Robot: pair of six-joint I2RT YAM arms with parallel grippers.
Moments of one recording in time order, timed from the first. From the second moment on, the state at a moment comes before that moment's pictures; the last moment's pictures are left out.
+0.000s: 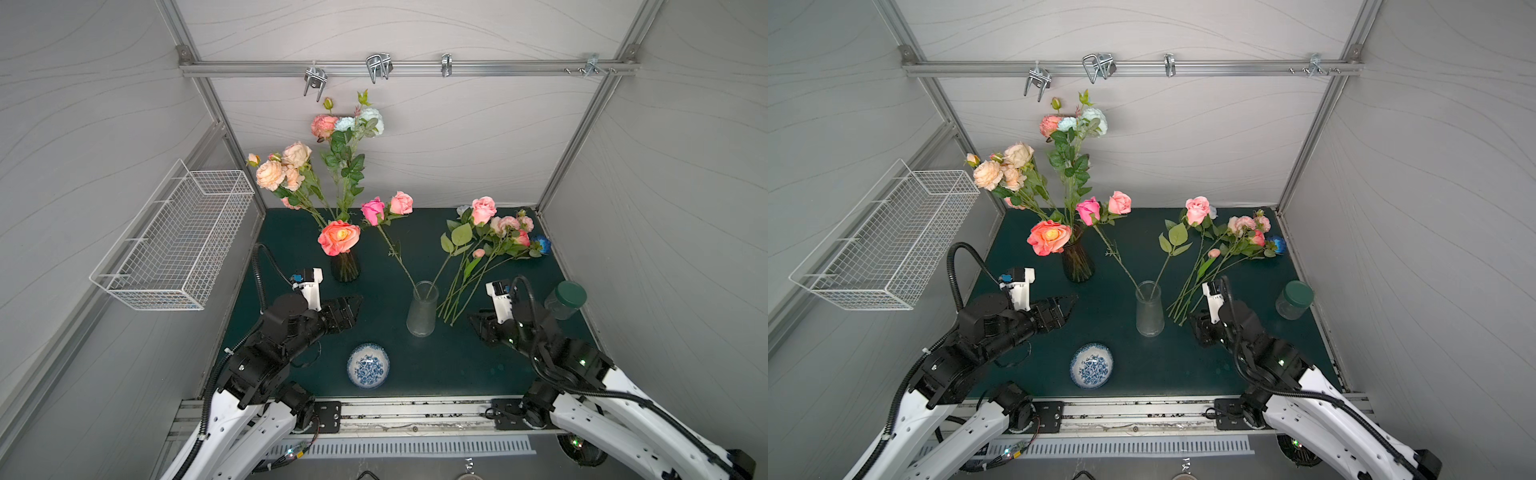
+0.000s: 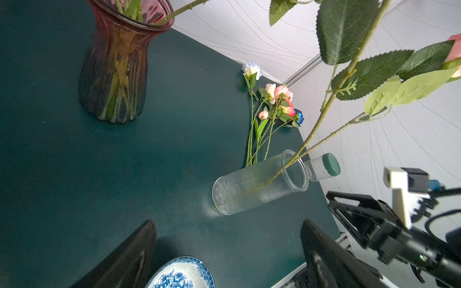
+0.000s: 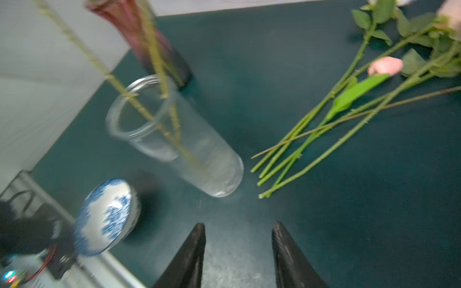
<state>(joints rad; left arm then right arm) -0.49 0.53 0.77 -0.69 0.07 -0.67 0.72 0.64 0.62 -0.61 0.08 0.44</state>
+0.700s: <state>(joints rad) -0.49 0.50 0.76 -0.70 0.08 -0.66 0.12 1.72 1.09 -0.27 -0.09 0.60</state>
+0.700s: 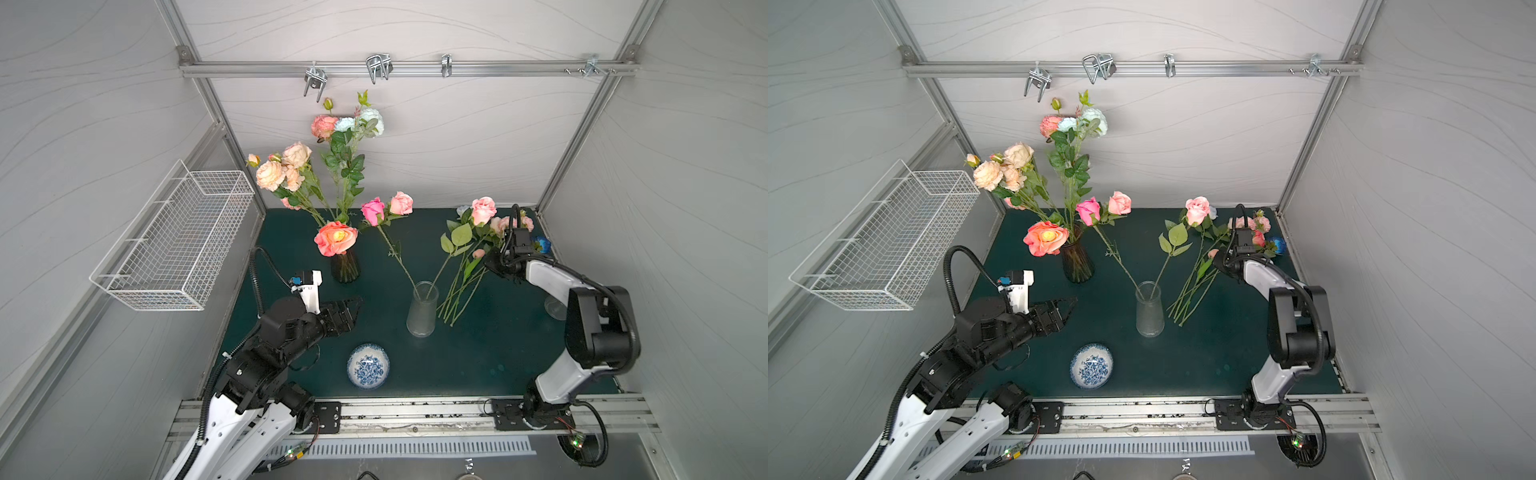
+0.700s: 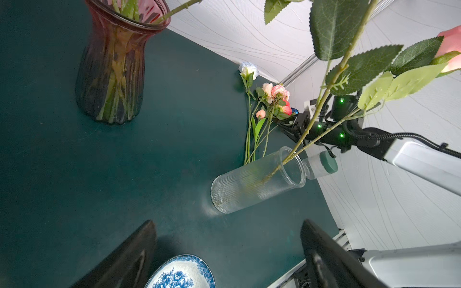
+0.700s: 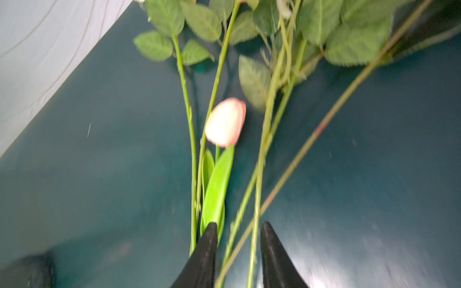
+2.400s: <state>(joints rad) -0.49 0.50 0.76 -0.71 0.06 -0.63 0.18 1.38 1.07 -0.30 0.17 0.38</state>
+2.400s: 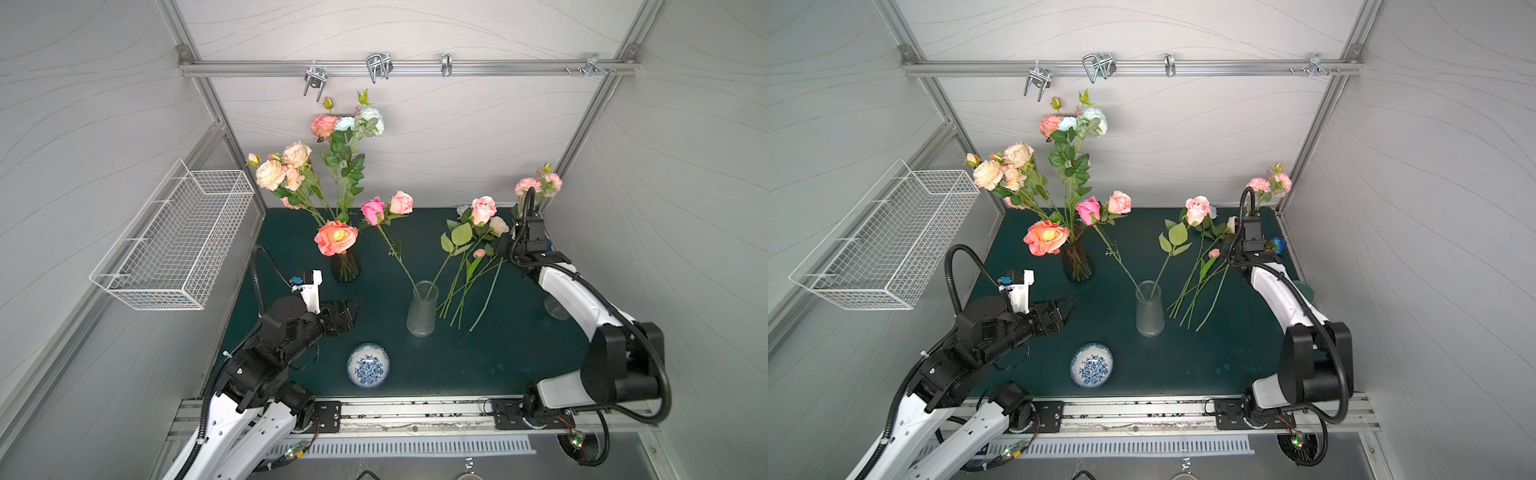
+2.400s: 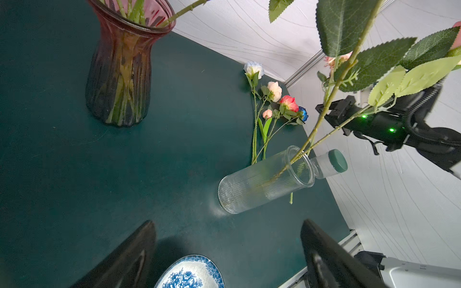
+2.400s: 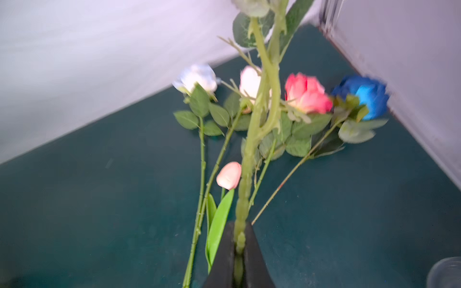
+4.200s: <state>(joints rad) -0.49 0.50 0.81 -0.77 0.04 -0.65 0.94 1.24 1.28 0.25 -0.12 -0.21</state>
